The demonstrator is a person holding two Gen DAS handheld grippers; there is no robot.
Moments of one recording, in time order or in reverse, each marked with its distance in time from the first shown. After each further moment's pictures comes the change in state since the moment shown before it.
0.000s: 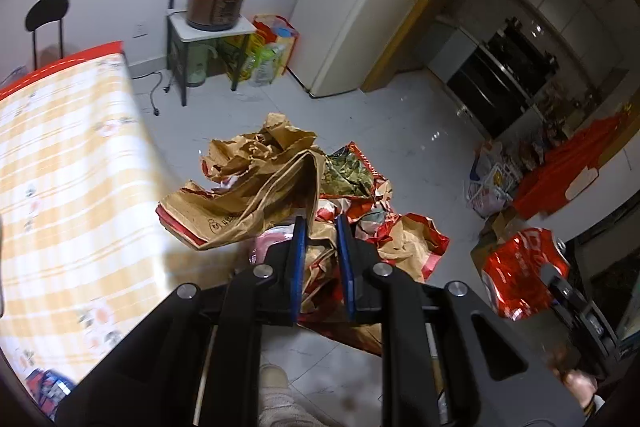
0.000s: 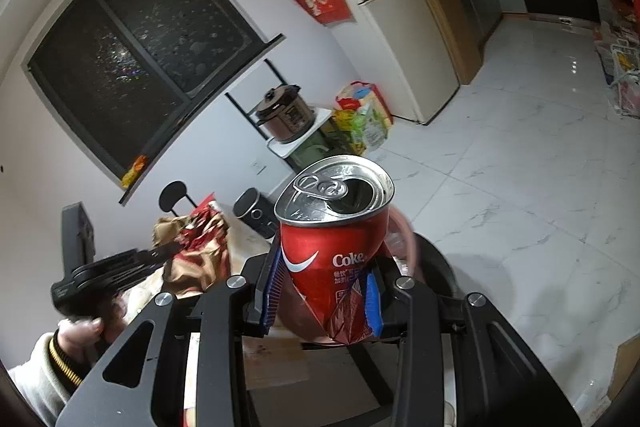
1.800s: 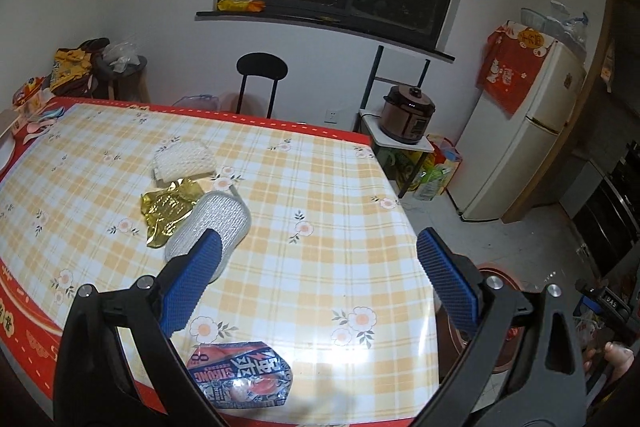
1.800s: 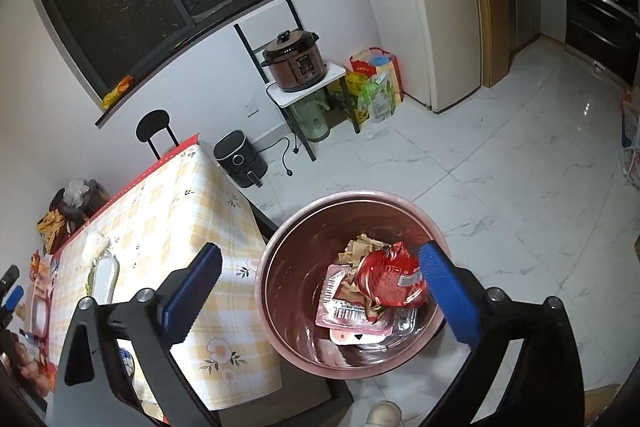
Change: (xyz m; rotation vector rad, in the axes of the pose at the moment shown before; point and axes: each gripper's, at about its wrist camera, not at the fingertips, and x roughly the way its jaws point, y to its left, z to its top) left arm -0.233 0.147 -0.084 -0.293 -0.433 0.529; right arm 0.114 0.087 0.022 -0.251 0.179 -0.073
